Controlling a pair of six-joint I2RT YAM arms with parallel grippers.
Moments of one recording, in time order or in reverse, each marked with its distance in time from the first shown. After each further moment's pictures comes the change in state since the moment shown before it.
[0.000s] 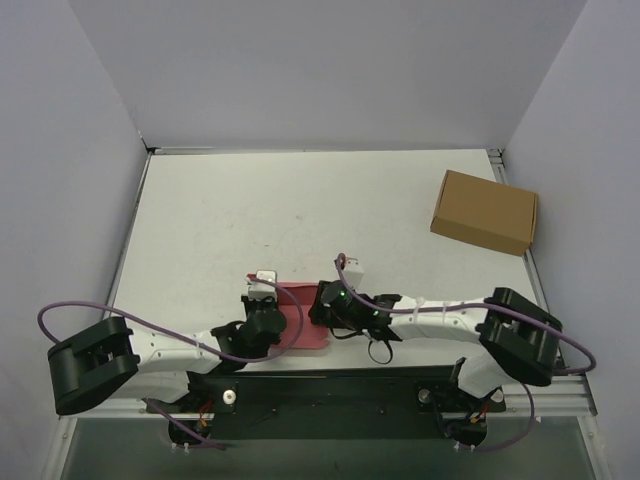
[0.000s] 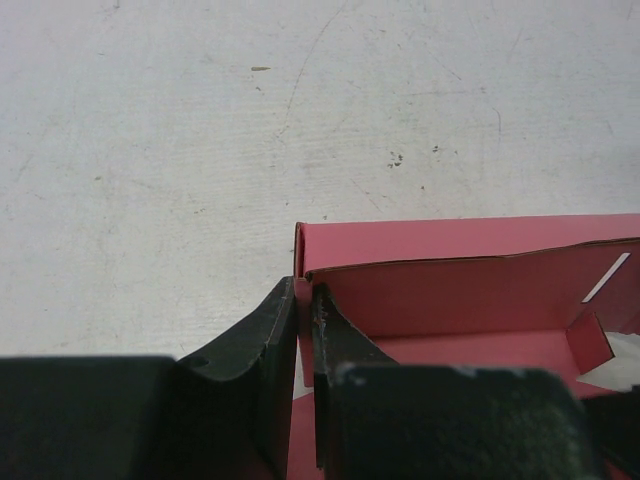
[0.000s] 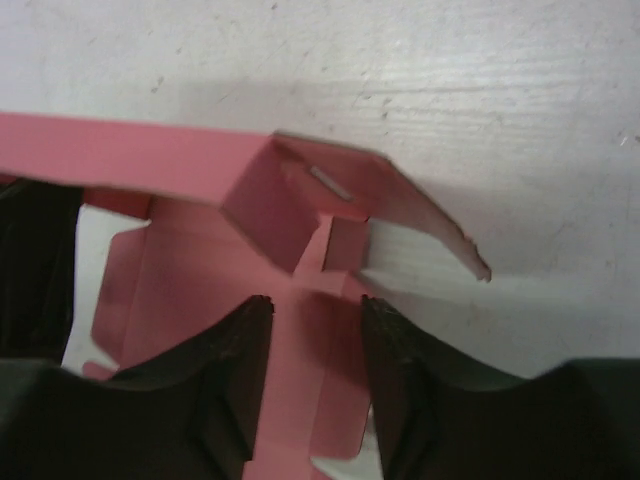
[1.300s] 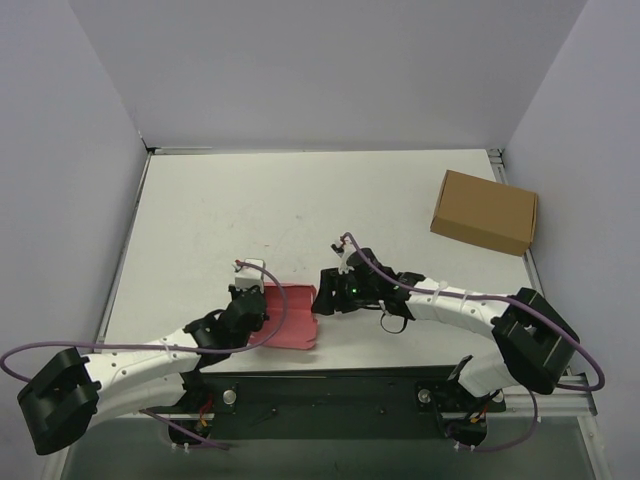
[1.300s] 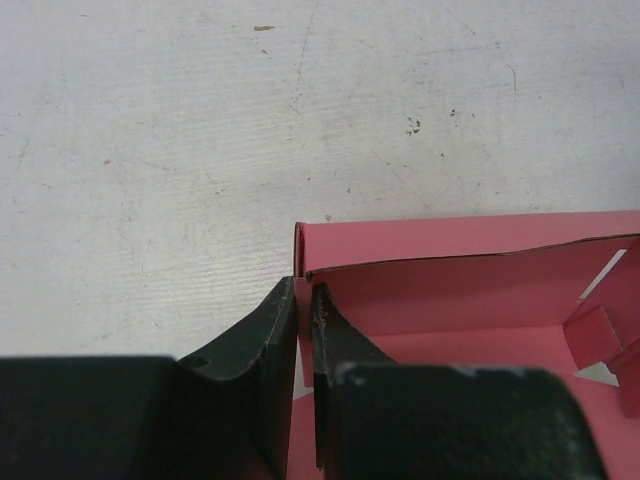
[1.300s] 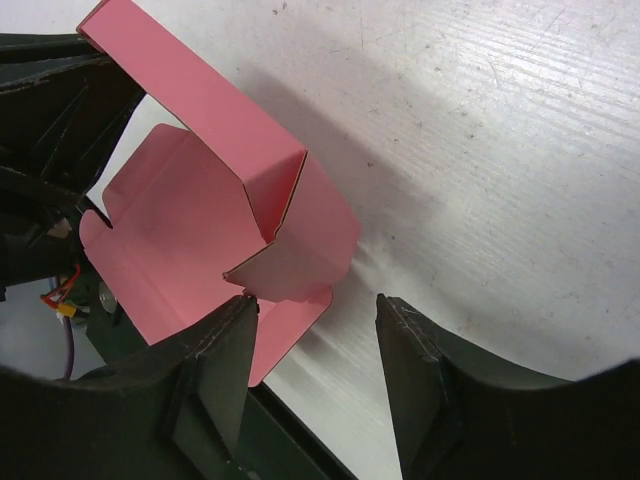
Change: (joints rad) left arm 0.201 -0.275 0.035 -0.336 0.328 0.039; right arm -0.249 -0.128 -0.013 0.005 -0.569 -0.425
